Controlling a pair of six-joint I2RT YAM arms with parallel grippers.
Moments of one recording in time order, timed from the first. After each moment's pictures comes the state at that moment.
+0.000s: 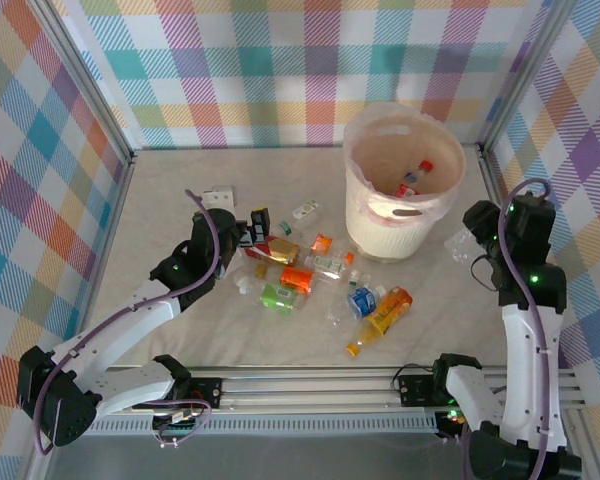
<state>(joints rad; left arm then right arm) -0.63 1.08 0.87 -0.19 -0.48 -0.35 -0.13 0.87 1.19 -0.87 0.07 0.61</state>
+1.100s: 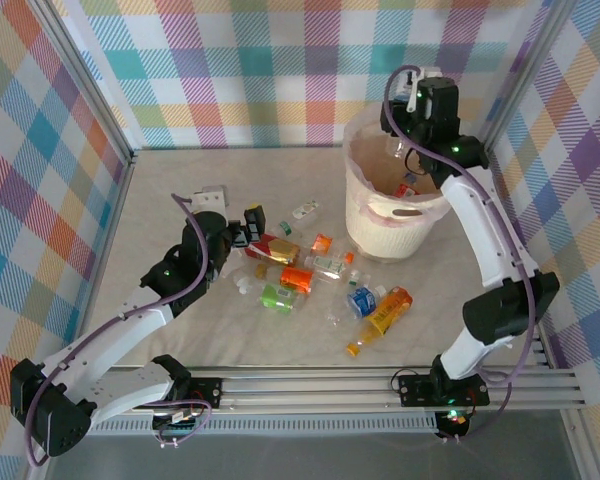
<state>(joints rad) -0.63 1.01 0.86 -0.19 -0.48 -0.38 0.30 1.66 1.87 -0.57 0.21 0.14</state>
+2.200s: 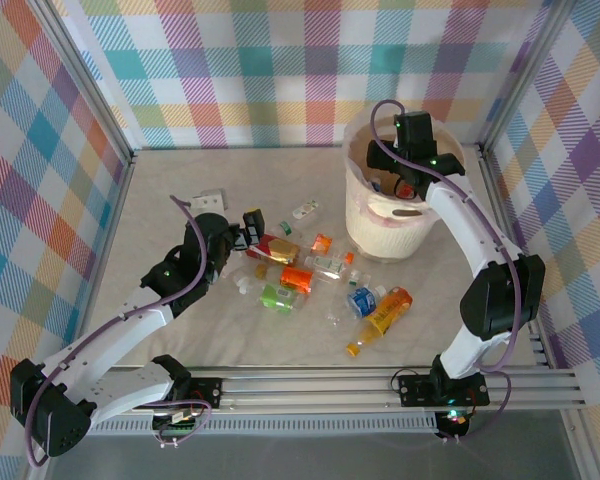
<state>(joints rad) -0.63 1.01 0.86 -0.24 -0.48 -0.45 0.30 1.68 1.63 -0.59 0.18 0.27</state>
